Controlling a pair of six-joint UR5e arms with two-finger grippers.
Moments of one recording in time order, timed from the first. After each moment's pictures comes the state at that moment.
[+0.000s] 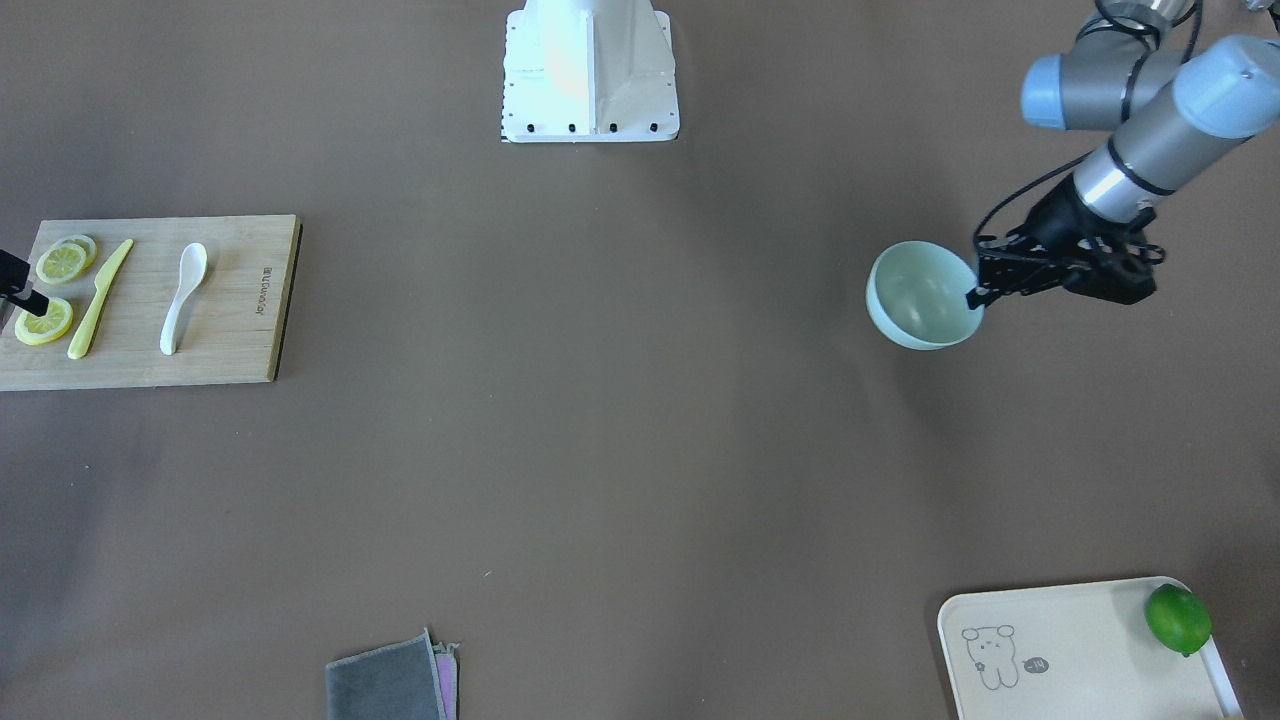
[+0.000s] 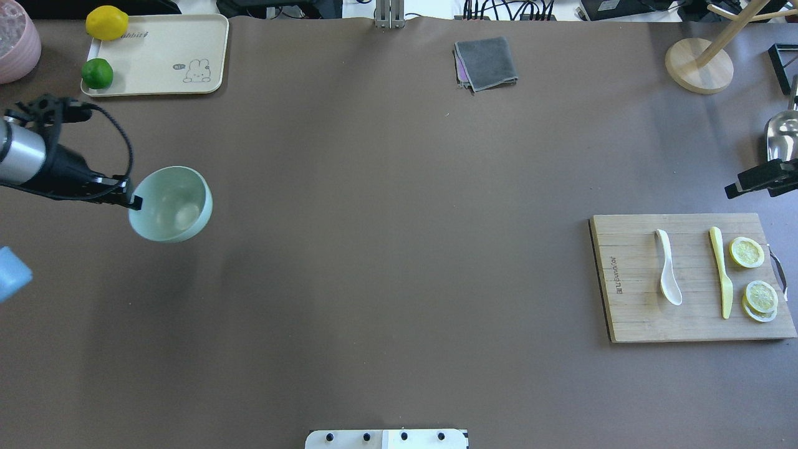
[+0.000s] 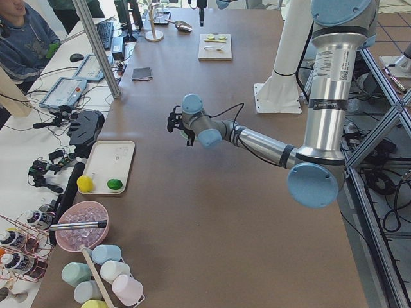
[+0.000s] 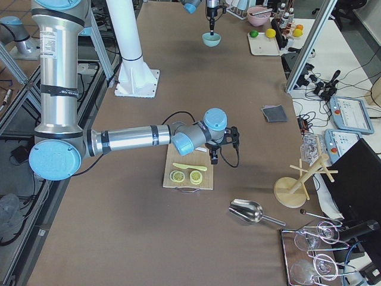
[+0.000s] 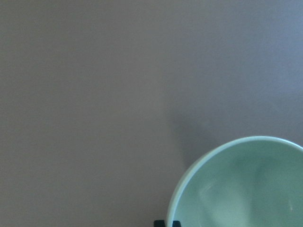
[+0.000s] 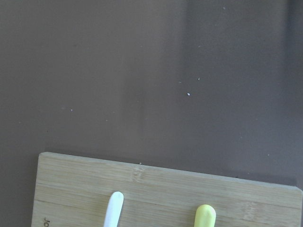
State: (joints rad) left arm -0.88 -1.74 -1.82 -2.05 -2.22 -1.01; right arm 1.21 -1.62 1.73 -1.15 2.42 0.53
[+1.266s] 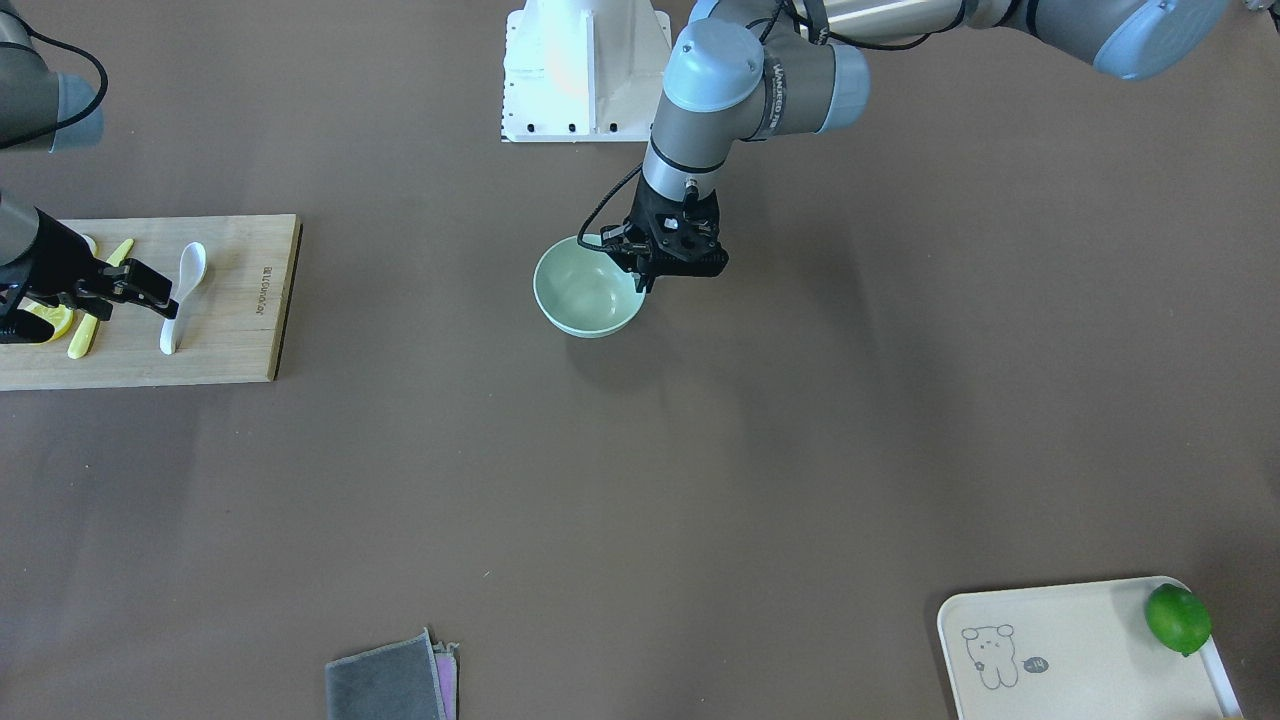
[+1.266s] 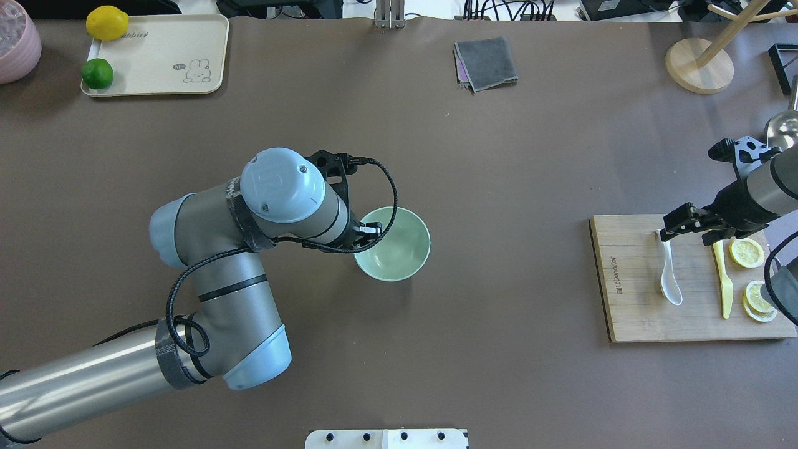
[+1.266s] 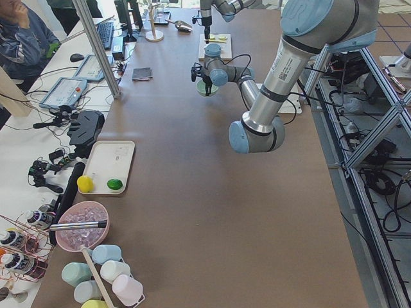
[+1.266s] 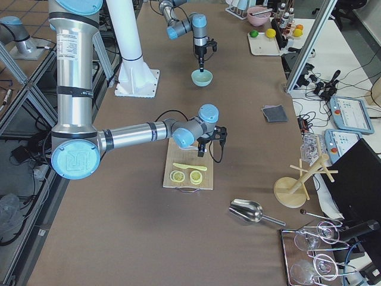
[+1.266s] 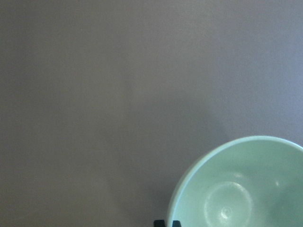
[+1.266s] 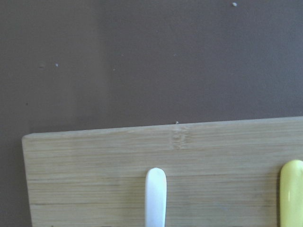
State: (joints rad) left arm -0.49 -2.25 -1.66 -1.73 -1.85 -1.32; right arm 0.96 -1.62 1.73 -1.13 2.30 0.87
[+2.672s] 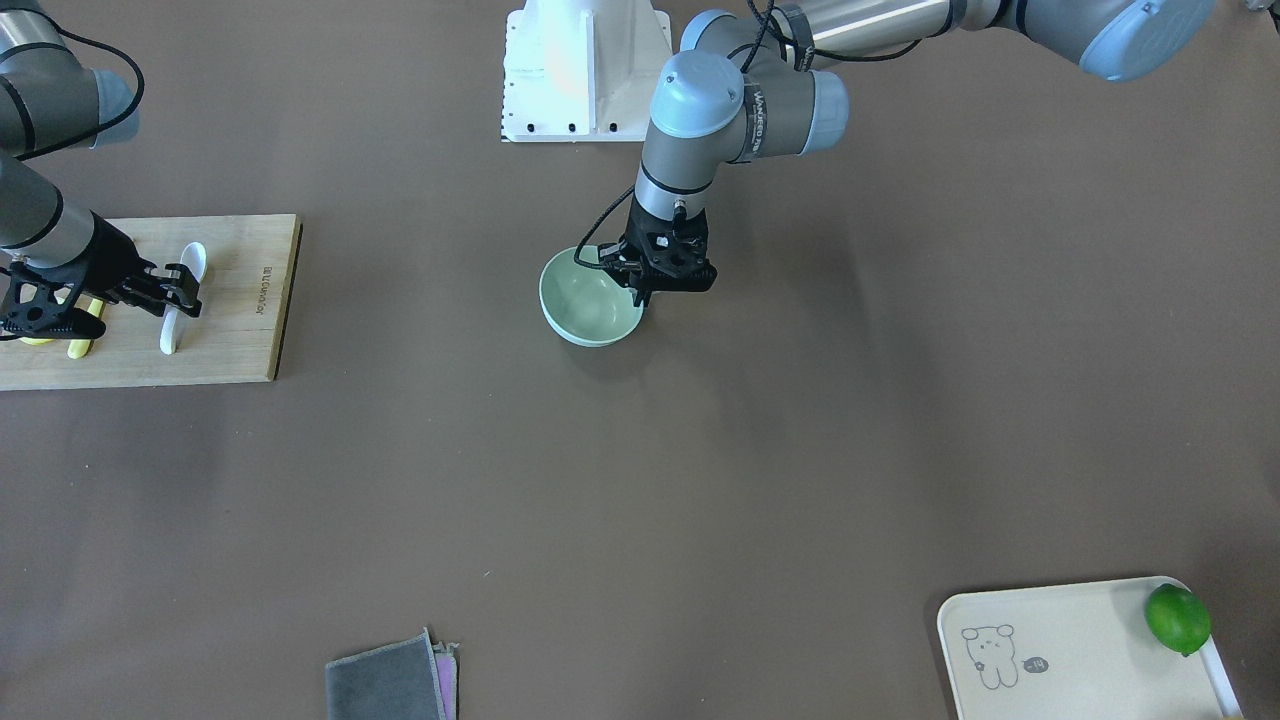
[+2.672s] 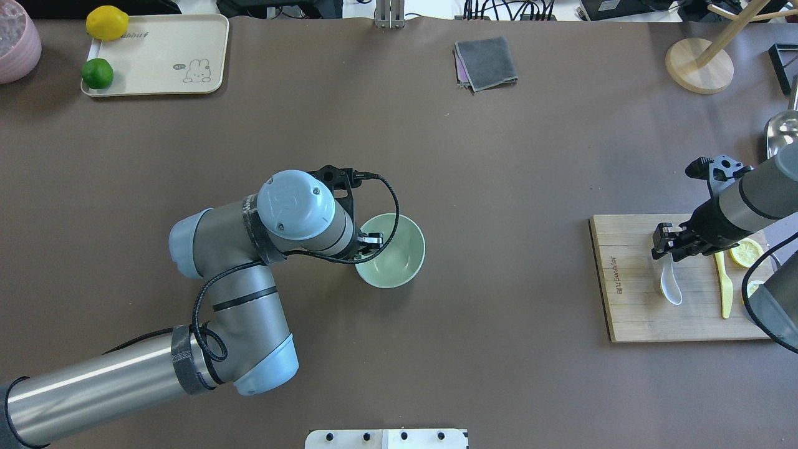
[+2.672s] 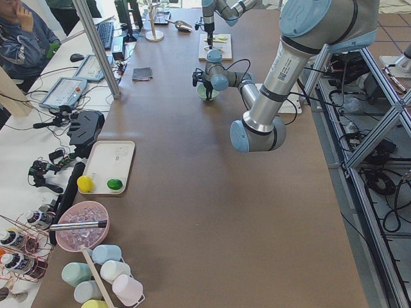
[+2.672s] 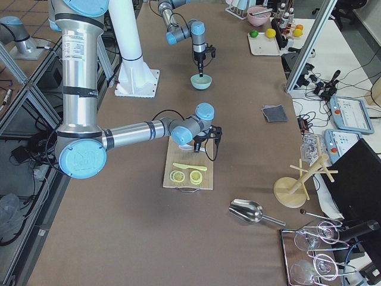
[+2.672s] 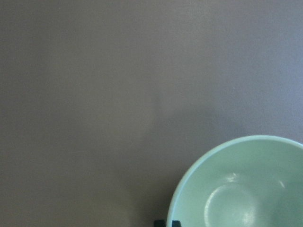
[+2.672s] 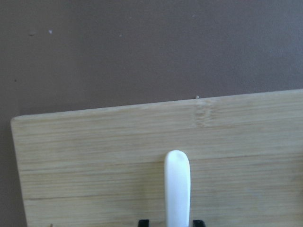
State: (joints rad) left arm -0.46 -2.25 -1.60 -1.79 -1.81 -1.32; right arm 0.88 -1.61 1.73 -1.13 2.26 0.95
